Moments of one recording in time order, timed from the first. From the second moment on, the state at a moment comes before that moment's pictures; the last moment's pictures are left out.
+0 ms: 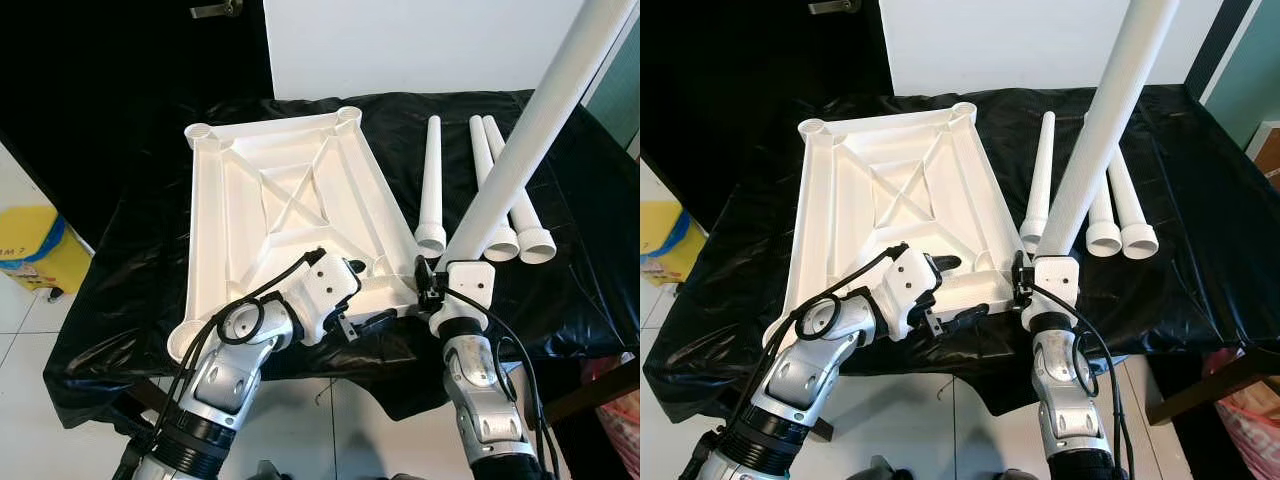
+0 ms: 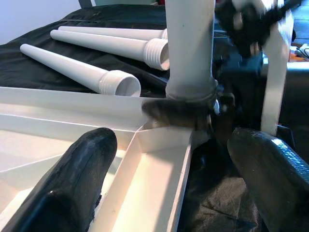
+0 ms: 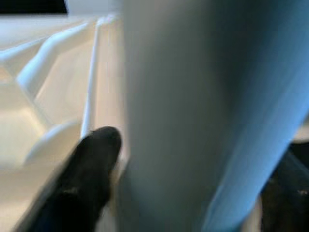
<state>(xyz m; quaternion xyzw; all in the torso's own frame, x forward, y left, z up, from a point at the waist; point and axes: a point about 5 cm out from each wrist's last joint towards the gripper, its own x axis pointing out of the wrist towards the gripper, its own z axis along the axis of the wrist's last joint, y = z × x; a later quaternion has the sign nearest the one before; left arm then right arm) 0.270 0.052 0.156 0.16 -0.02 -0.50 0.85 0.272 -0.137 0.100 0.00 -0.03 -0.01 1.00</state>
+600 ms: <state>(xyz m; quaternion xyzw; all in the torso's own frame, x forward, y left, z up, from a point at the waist) 0.271 0.053 0.156 0.15 -0.02 -0.50 0.85 0.267 -0.159 0.104 -0.04 -0.04 0.11 0.99</state>
